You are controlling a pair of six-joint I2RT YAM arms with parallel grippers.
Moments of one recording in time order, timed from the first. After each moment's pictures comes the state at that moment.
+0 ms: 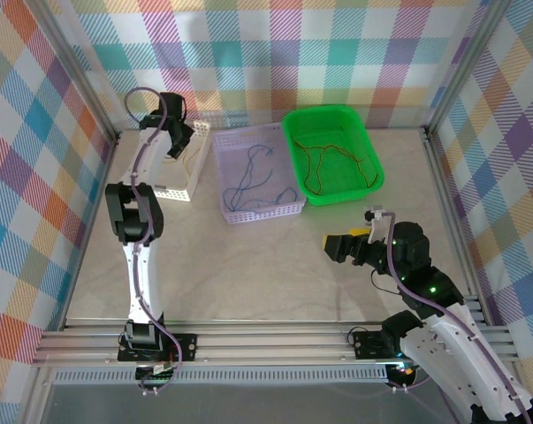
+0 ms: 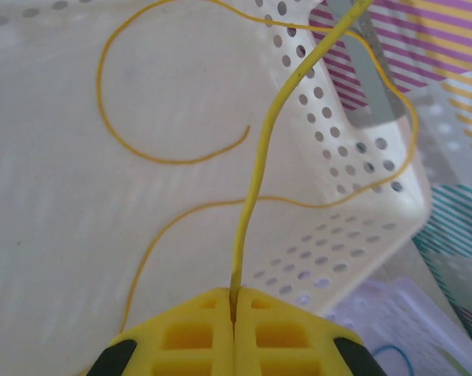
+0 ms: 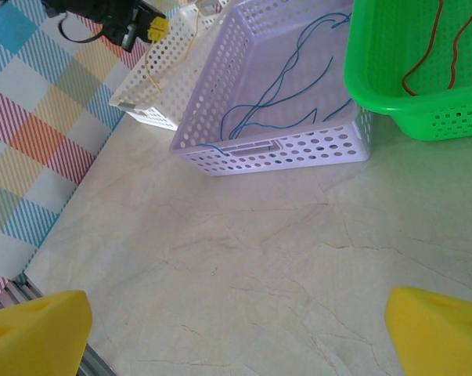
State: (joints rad) left arm -0.05 2.30 2.23 -0.88 -0.15 -1.01; right arm 0.44 0.55 0.60 -0.47 -0.32 0.46
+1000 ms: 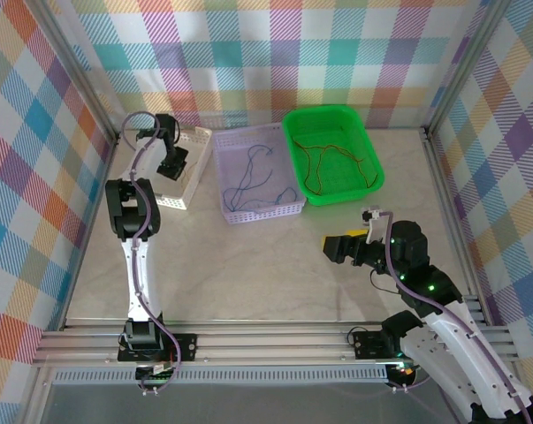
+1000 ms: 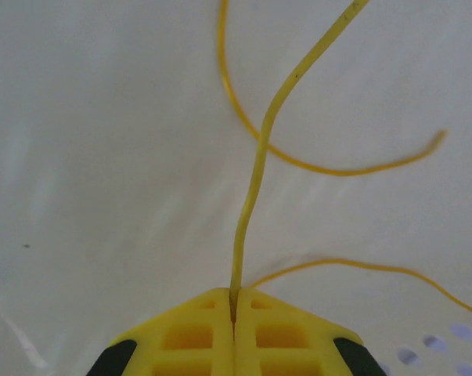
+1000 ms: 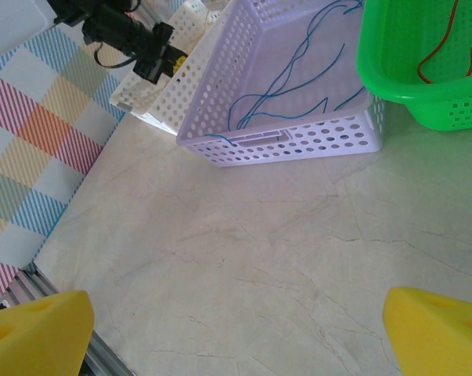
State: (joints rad) left arm 0.03 2.43 2.18 -0.97 -0.01 -1.13; right arm 0.44 0.57 0.60 -0.47 -0.35 0.46
